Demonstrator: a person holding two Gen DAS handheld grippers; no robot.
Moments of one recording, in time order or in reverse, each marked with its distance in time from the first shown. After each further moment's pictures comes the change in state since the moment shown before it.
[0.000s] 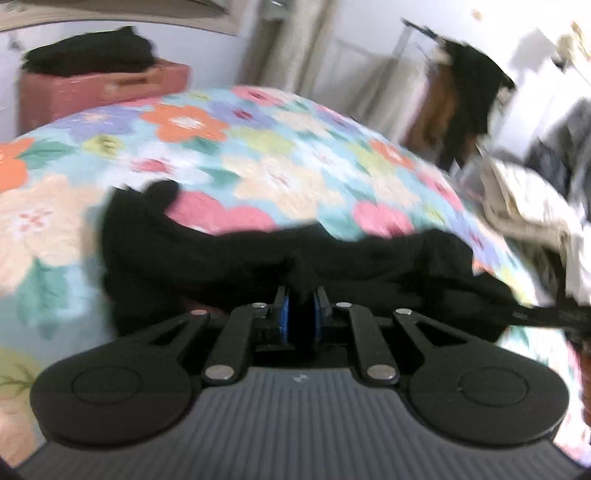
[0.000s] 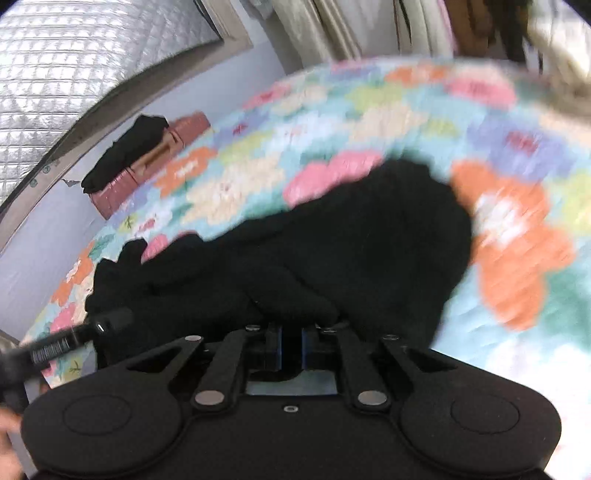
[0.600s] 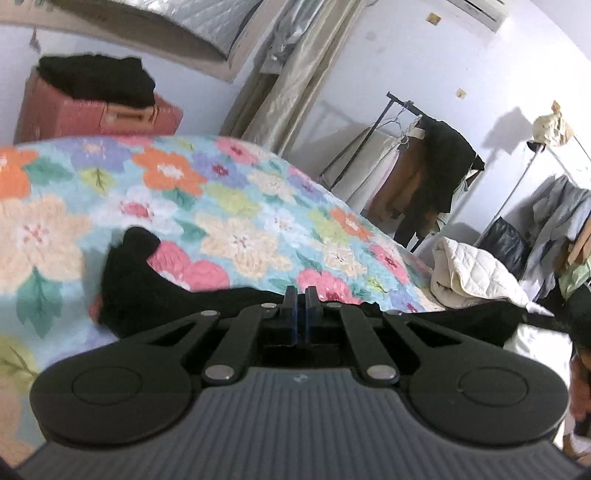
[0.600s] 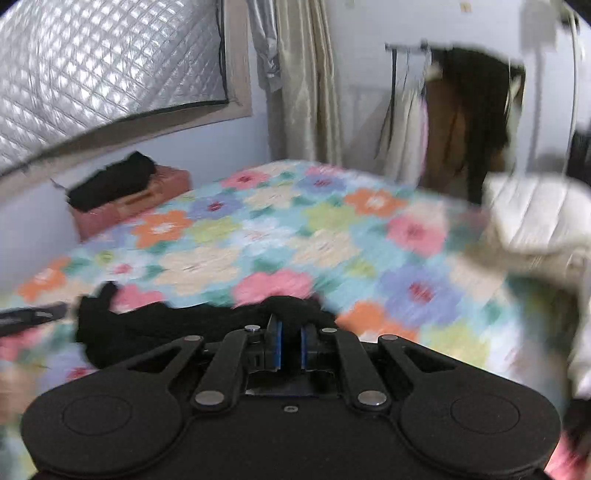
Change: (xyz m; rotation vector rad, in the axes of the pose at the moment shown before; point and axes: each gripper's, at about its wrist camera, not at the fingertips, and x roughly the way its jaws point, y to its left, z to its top) left arm -0.065 -0.020 0.016 -0.102 -0.156 -0.144; right arm -0.102 0.018 0.058 -0.272 -0.188 -0.229
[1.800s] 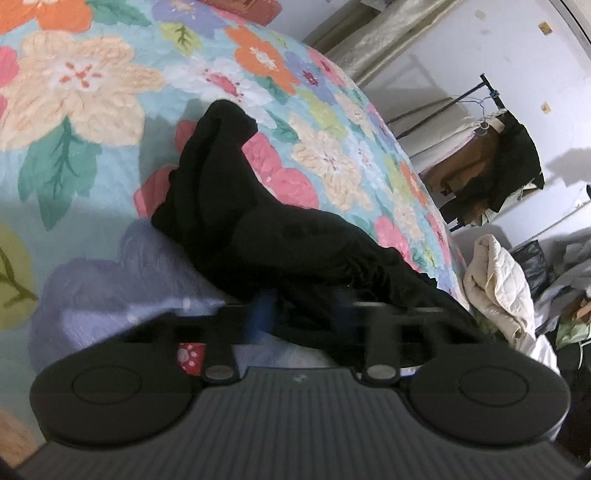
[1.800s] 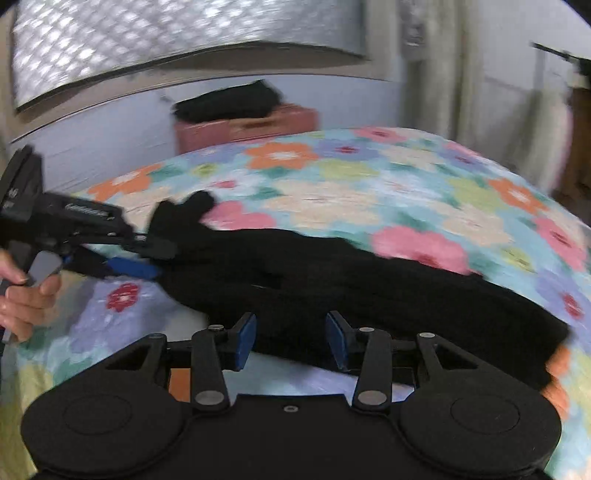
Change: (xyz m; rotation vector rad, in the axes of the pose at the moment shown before) left arm 0.063 0.102 -0.027 -0.341 0.239 0.058; right arm 0.094 0.108 -0.069 -0.271 0.103 0.381
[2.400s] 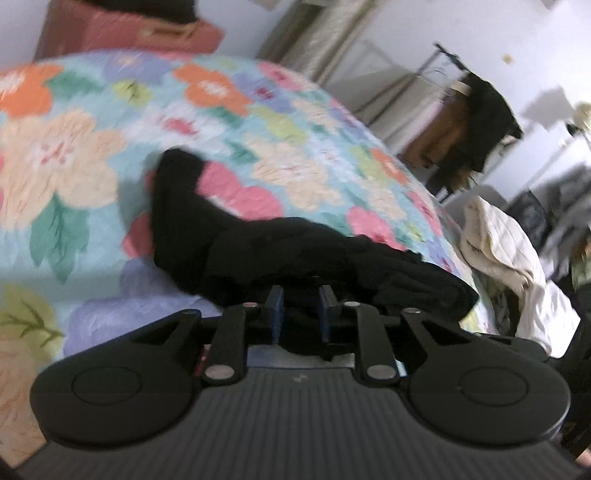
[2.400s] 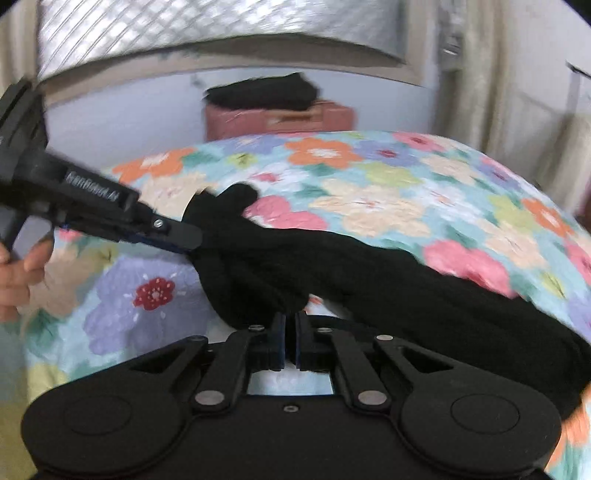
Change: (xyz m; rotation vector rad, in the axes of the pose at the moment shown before) left arm -0.038 -0.043 -0.005 0.240 -0.014 -0.004; right arm -0.008 0.034 0.004 0.002 0.009 -0.021
